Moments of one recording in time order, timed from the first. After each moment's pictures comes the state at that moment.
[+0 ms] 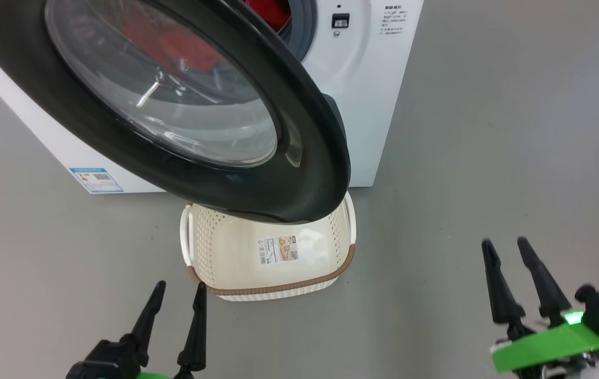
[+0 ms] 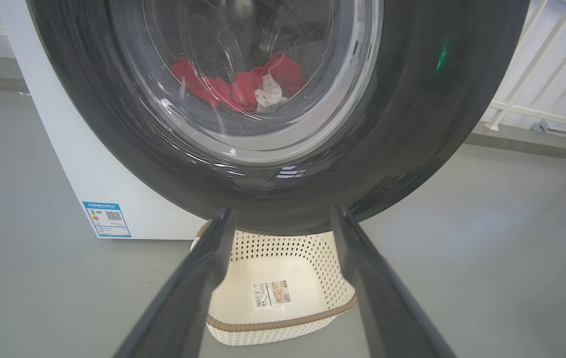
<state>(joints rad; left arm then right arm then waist) -0.05 0.04 -0.13 0.20 -0.26 -0.04 -0.25 0.01 -0.10 0.02 0.15 0.49 0.12 -0.25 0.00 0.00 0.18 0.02</state>
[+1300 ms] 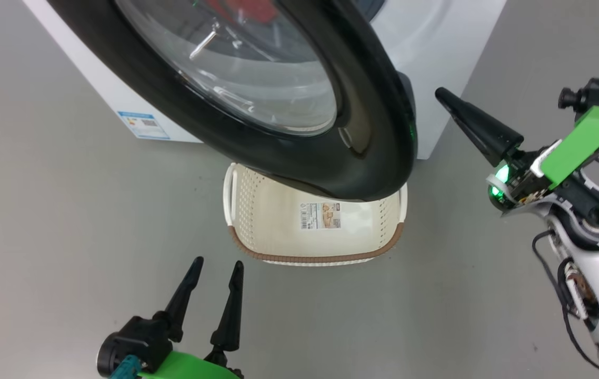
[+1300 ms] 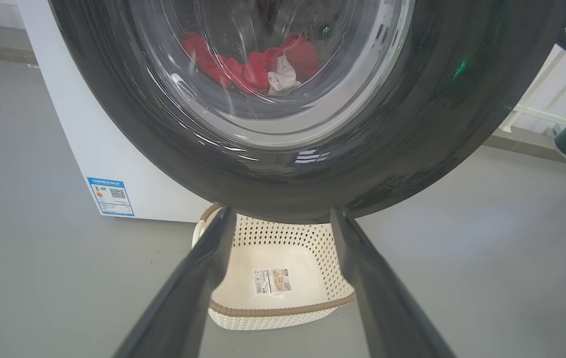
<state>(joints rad) -0.13 0.04 -0.25 0.19 -0.32 -0.02 -0.25 -0.61 -0.27 0.21 0.29 1.78 0.12 0.44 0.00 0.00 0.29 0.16</state>
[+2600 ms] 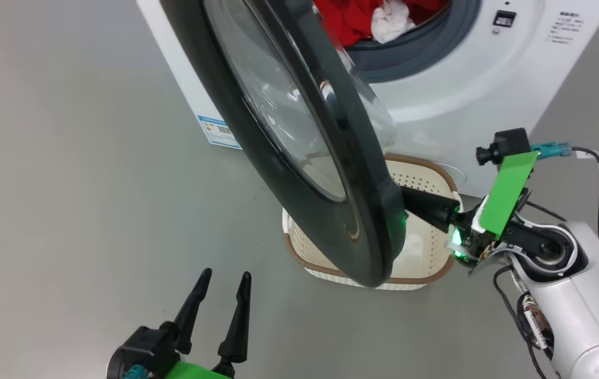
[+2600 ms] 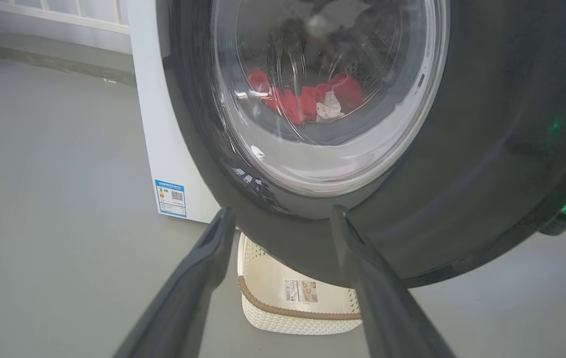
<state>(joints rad) -0.10 0.04 -0.29 0.18 -0.36 0.00 -0.25 -0.55 -0.16 0.21 0.40 1.66 0.12 0.78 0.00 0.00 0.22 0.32</state>
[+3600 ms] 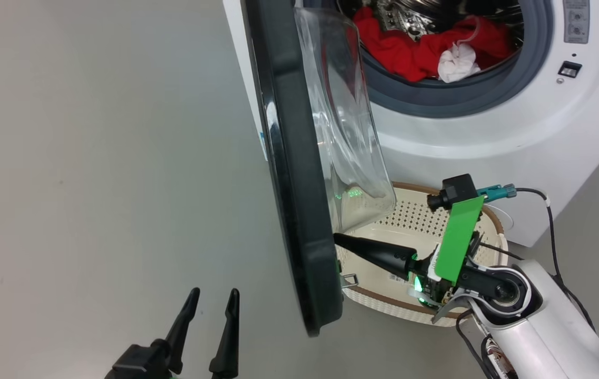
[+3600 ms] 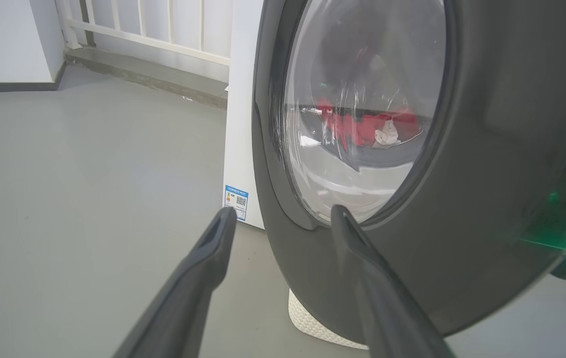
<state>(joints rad) -0.04 0.04 -0.27 0.17 -0.37 0.04 -0.25 -0.45 -0.08 0.29 0.36 1.63 0.12 0.77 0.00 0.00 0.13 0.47</state>
